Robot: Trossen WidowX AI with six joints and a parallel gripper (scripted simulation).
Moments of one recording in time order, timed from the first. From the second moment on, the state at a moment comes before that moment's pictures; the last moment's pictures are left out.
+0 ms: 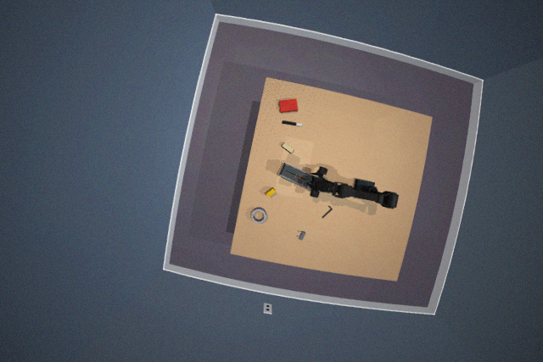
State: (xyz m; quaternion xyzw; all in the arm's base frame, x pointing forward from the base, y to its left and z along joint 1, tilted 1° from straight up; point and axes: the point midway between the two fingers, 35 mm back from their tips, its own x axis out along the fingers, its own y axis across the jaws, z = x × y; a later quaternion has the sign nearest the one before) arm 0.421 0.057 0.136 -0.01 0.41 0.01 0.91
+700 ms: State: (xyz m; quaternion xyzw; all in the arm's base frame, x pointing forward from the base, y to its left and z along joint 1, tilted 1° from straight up) arm 0.421 0.057 0.136 -0.01 0.41 0.01 0.91
